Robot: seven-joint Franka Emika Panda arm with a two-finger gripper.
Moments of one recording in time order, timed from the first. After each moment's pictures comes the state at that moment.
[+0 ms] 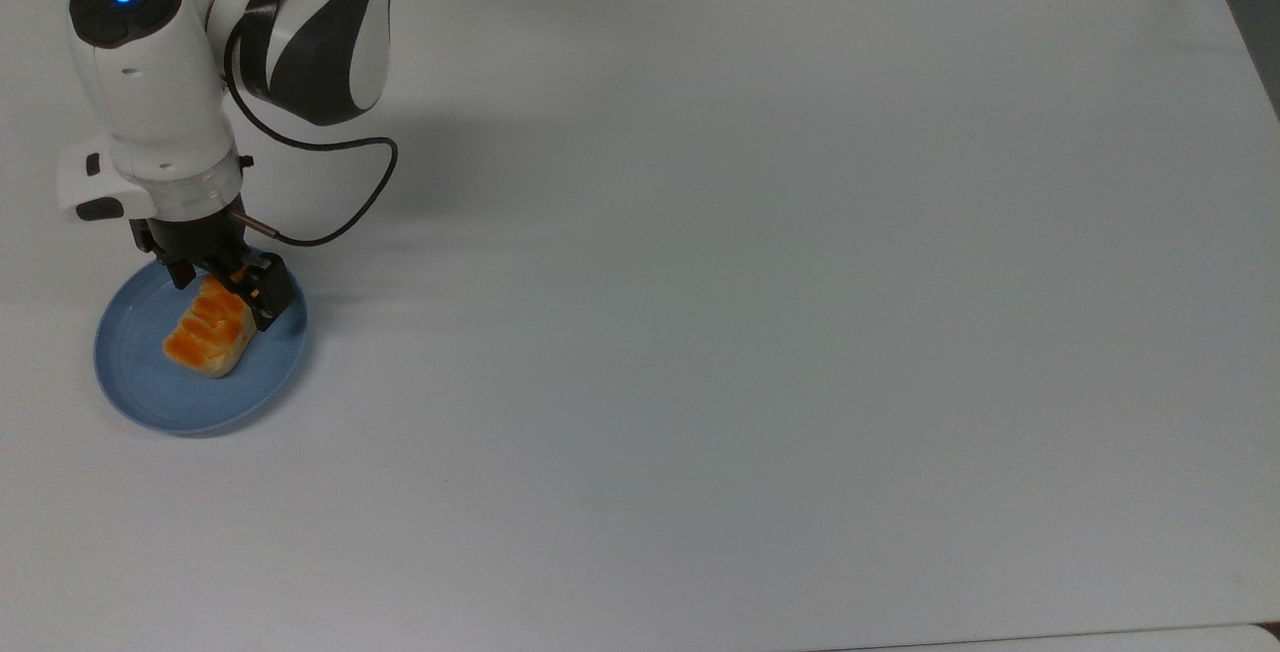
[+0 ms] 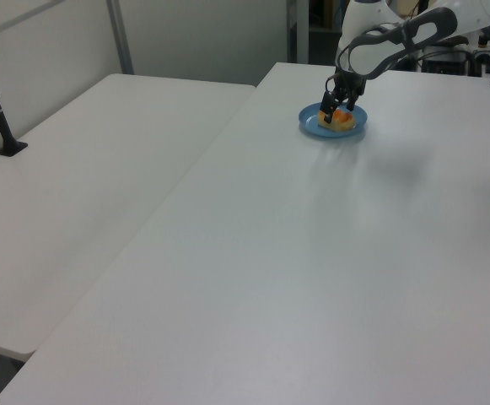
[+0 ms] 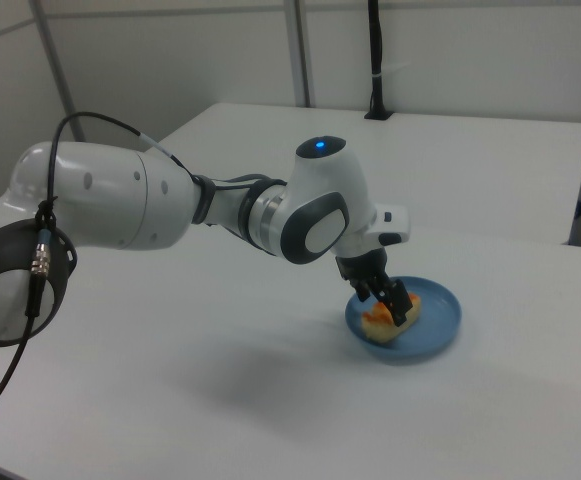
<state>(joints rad) -0.29 0.59 -0.08 -1.54 -0.05 2.38 0.11</state>
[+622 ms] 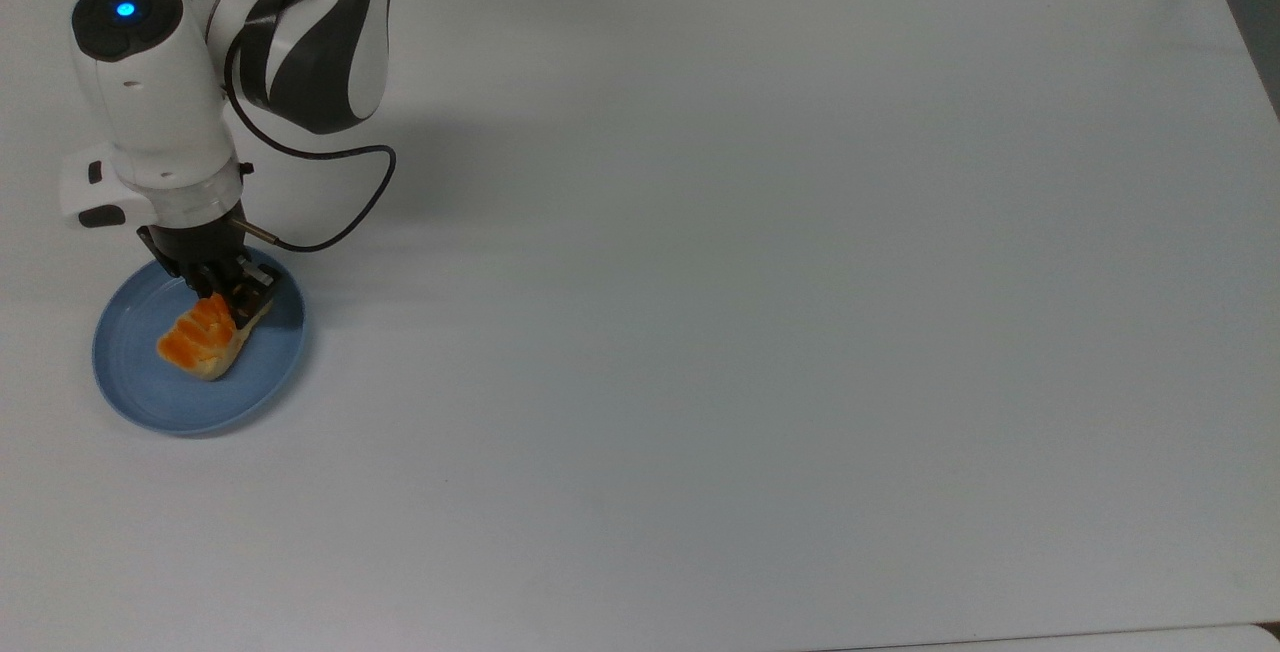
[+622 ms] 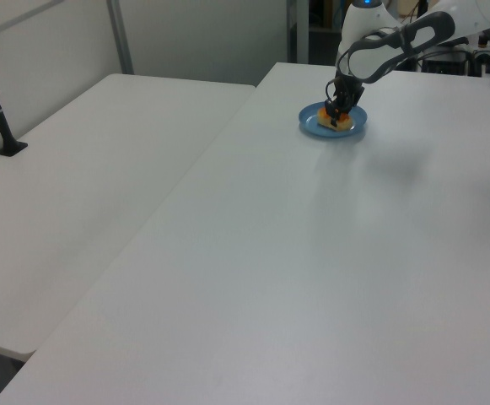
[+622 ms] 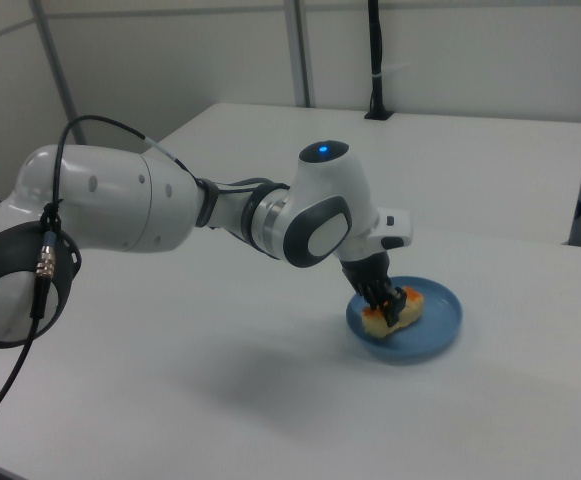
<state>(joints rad) -0.29 0.60 -0.08 -1.54 -0.05 2.39 0.11</state>
